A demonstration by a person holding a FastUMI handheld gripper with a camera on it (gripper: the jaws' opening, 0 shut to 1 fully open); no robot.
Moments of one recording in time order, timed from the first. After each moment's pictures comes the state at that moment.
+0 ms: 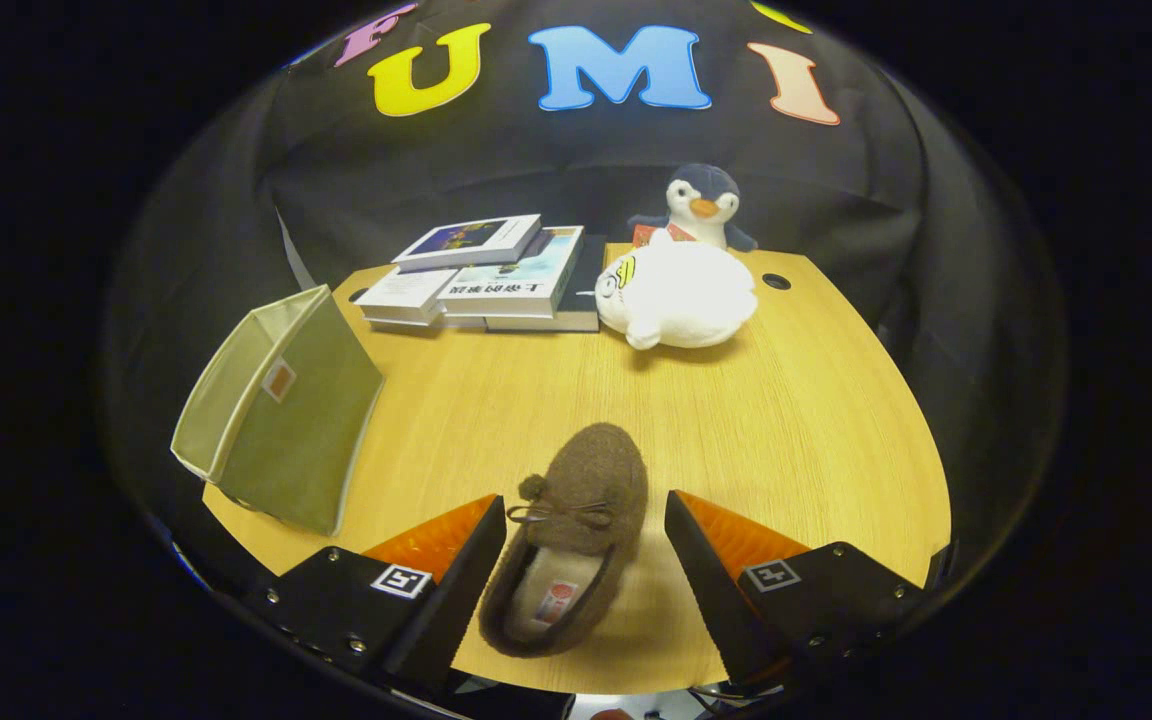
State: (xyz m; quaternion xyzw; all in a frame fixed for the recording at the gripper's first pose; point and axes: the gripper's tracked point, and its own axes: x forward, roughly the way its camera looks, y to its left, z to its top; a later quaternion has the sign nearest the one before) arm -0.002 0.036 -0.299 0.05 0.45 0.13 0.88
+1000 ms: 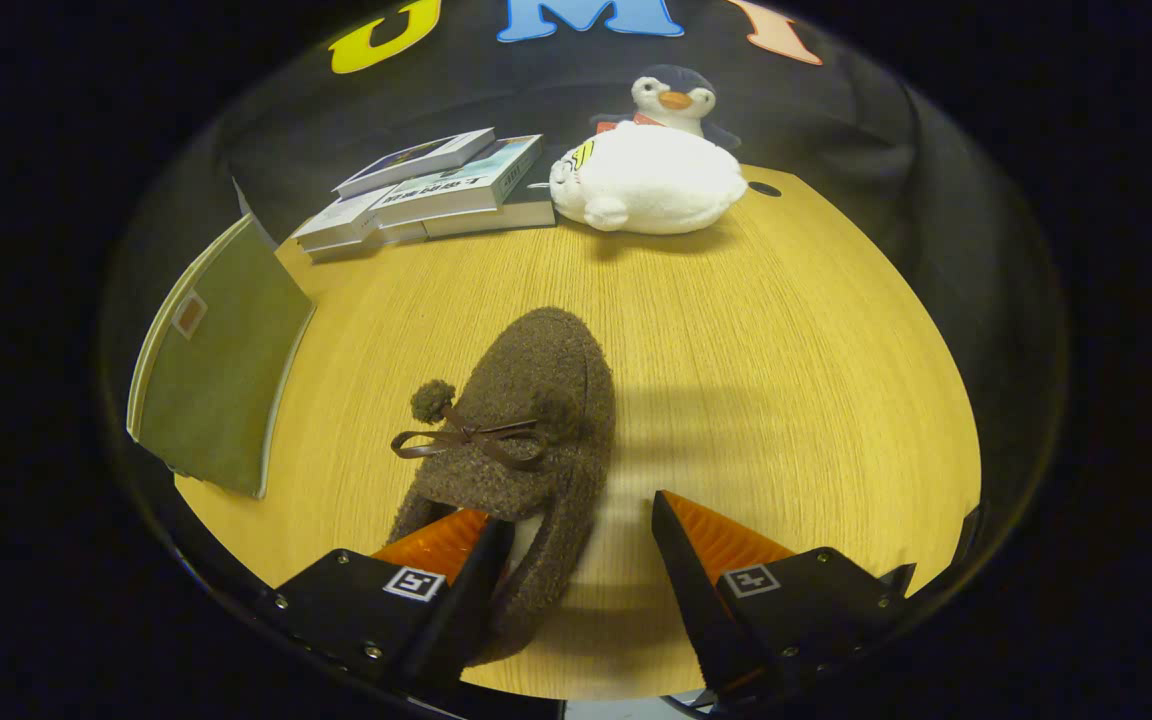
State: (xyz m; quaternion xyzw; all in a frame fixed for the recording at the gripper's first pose) arm -0.019 0.026 -0.386 0.06 0.54 0.10 0.83
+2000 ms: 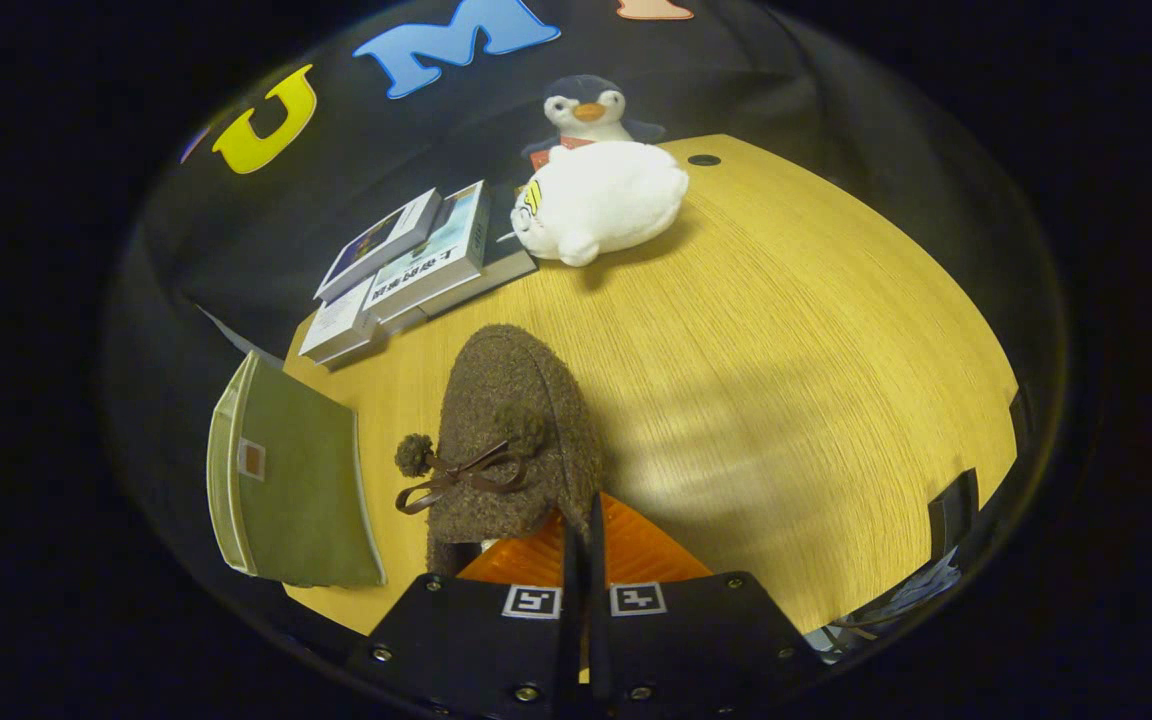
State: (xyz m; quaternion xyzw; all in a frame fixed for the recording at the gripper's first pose) arm -0.004 0.054 -0.328 0.22 0.53 0.04 0.82
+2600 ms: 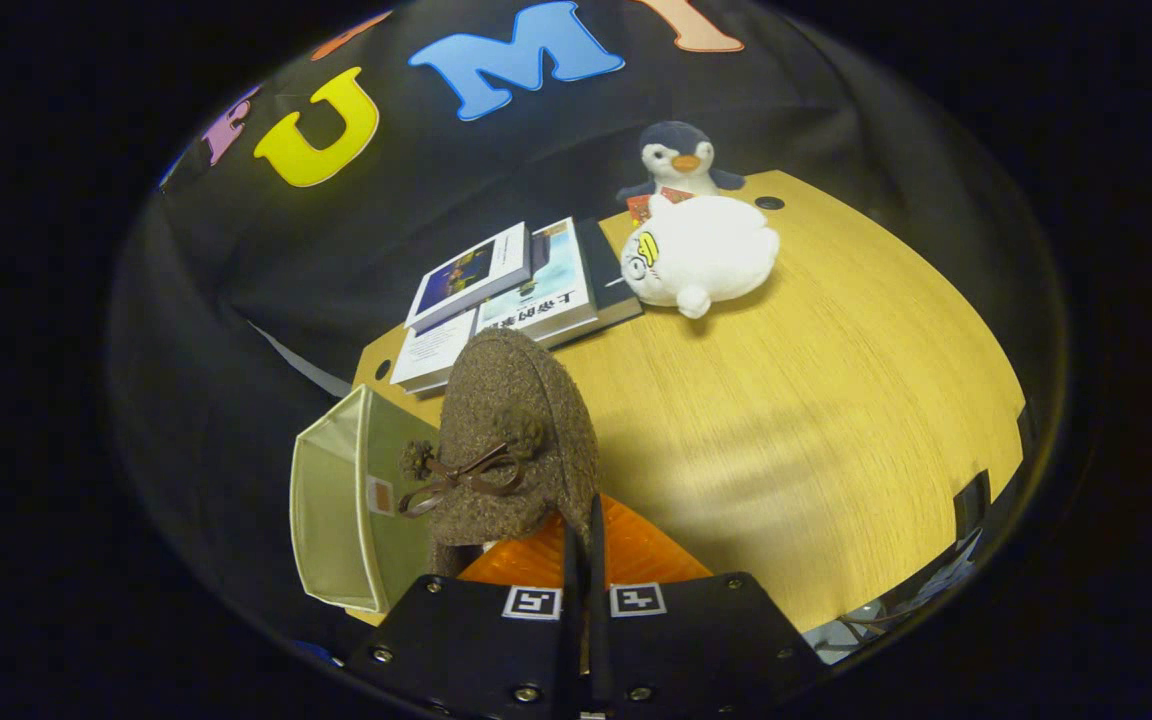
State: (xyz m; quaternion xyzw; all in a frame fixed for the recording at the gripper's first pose) arm 0.020 0.134 -0.232 0.25 0.49 0.08 0.83
